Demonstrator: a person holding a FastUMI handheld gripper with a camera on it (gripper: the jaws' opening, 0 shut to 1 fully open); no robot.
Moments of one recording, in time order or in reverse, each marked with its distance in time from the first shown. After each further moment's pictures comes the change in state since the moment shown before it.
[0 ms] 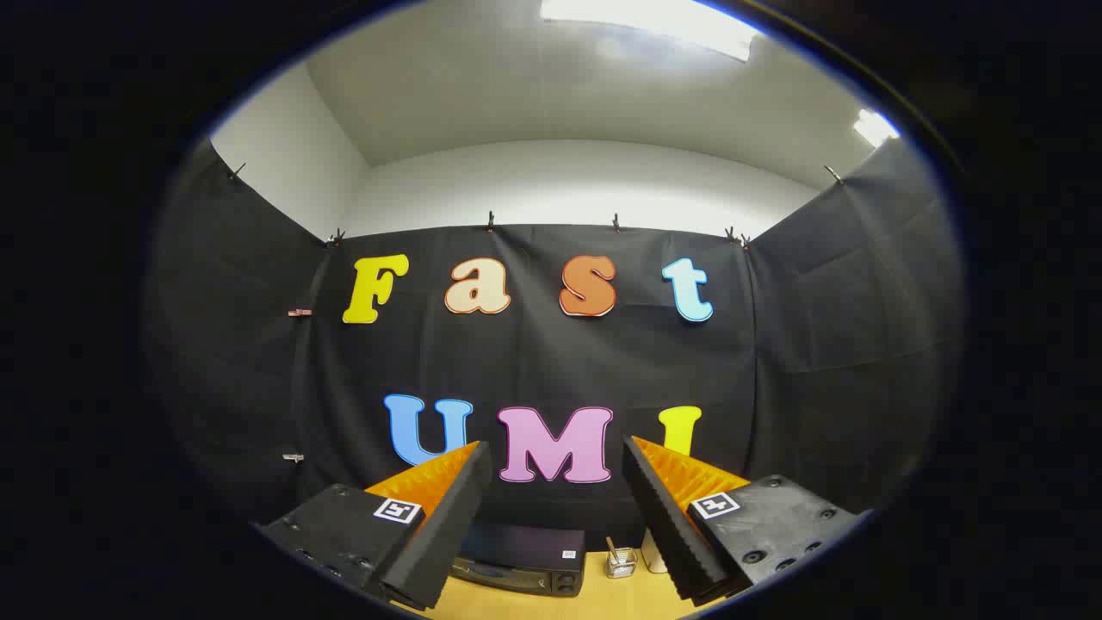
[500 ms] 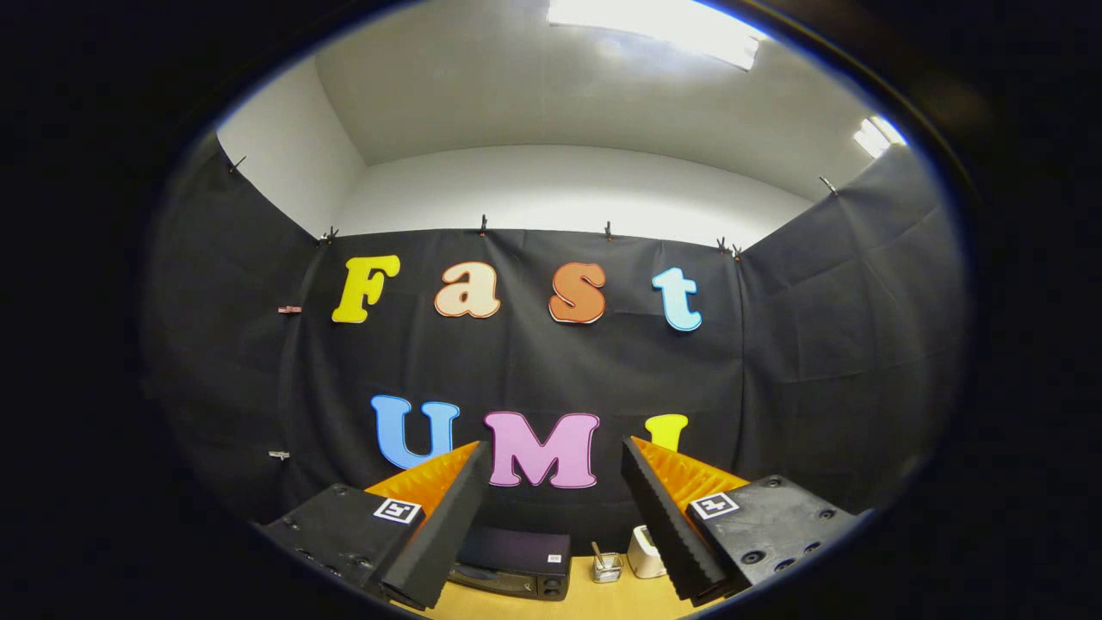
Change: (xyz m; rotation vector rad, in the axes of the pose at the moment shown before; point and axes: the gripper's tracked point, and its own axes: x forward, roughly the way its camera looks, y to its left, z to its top) arm -0.002 -0.010 0.004 -0.029 -0.026 -0.036
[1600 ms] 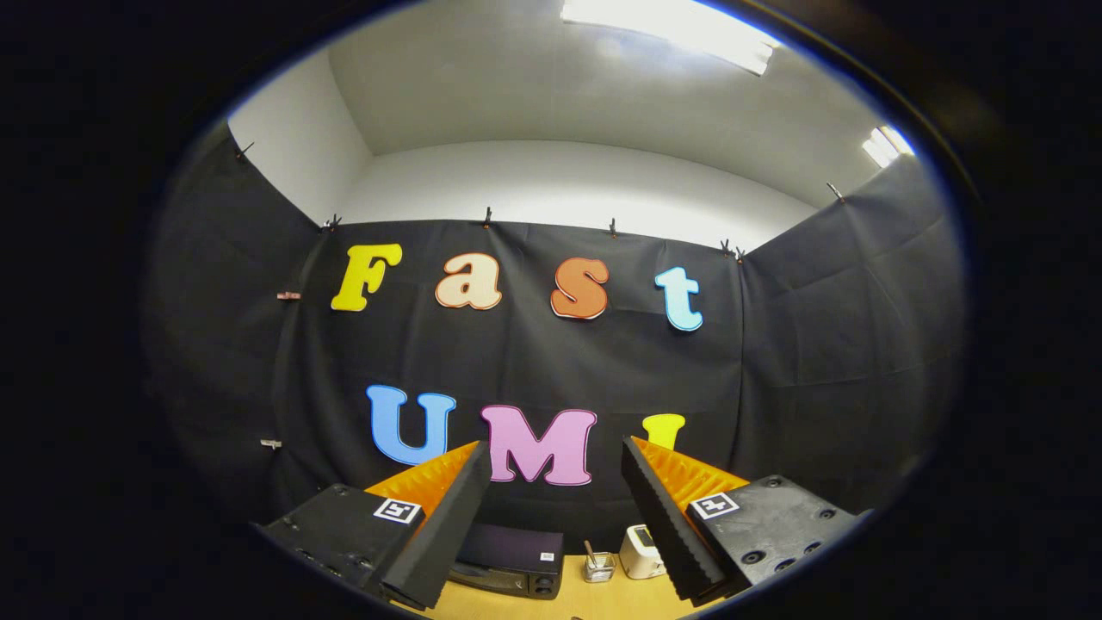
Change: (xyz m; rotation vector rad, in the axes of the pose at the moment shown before) arm 0.008 0.010 -0.019 -0.063 0.024 -0.016
